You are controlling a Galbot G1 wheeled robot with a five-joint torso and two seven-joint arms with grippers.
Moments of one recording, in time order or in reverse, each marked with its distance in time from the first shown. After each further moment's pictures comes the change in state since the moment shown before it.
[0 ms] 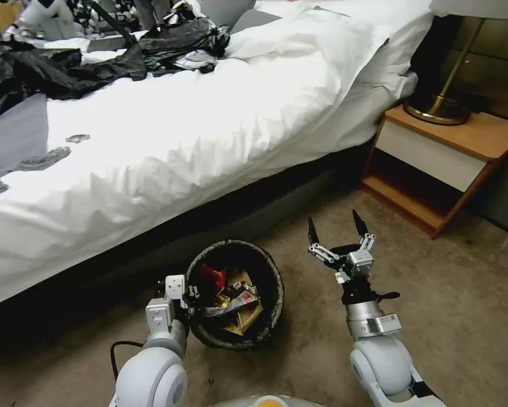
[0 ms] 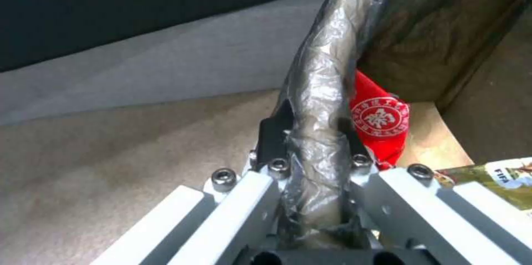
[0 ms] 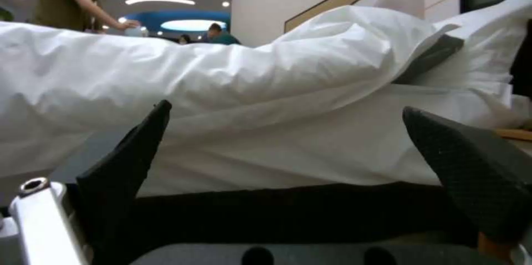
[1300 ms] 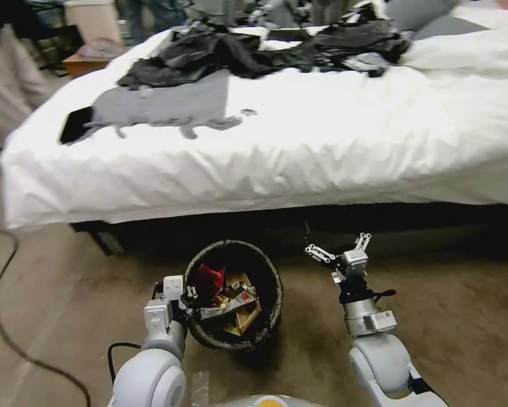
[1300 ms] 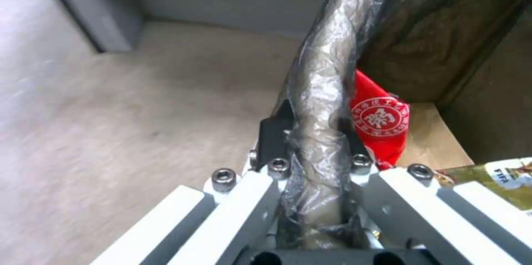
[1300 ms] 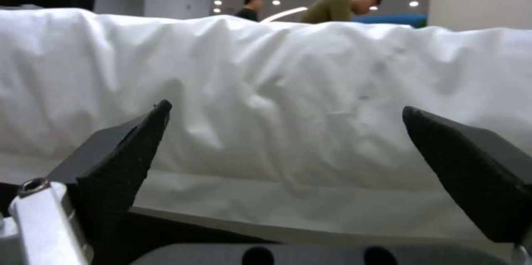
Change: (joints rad) left arm 0.017 -0.003 -0.009 -0.016 0.008 0.002 0.002; right arm 0.022 -0.010 -0.014 -0.010 -0.010 -0.016 -0.004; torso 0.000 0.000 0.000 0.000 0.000
